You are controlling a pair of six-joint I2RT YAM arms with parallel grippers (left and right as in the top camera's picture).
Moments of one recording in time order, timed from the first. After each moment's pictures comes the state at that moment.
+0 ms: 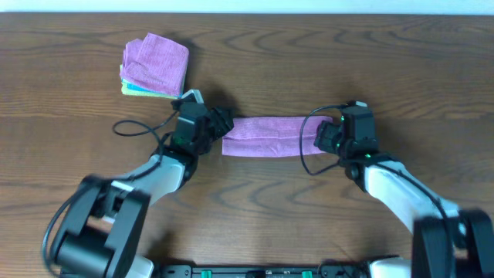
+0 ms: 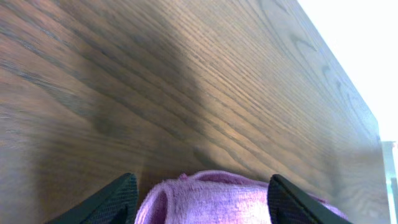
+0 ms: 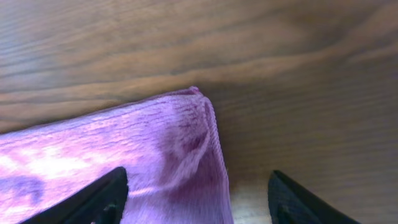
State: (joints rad) left arm -0.36 1.65 0.67 0.35 0.11 -0.90; right arm 0.17 1.48 0.64 -0.04 0.04 0.45
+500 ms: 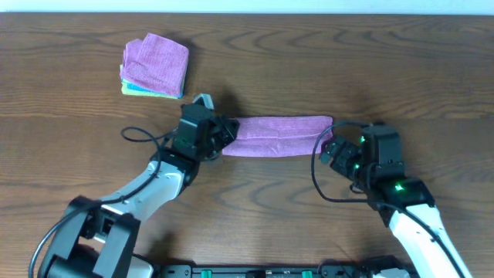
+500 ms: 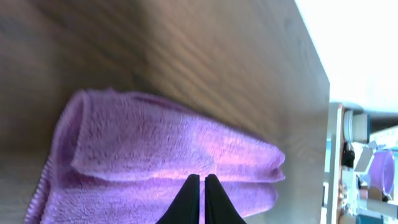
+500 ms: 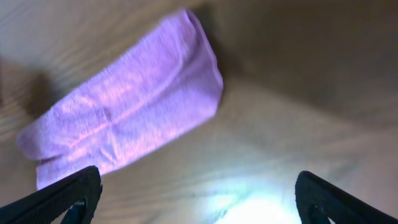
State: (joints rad) left arm -0.42 1.57 0.67 0.26 0.29 -1.04; right arm 0.17 1.07 0.64 -0.54 -0.06 0.76
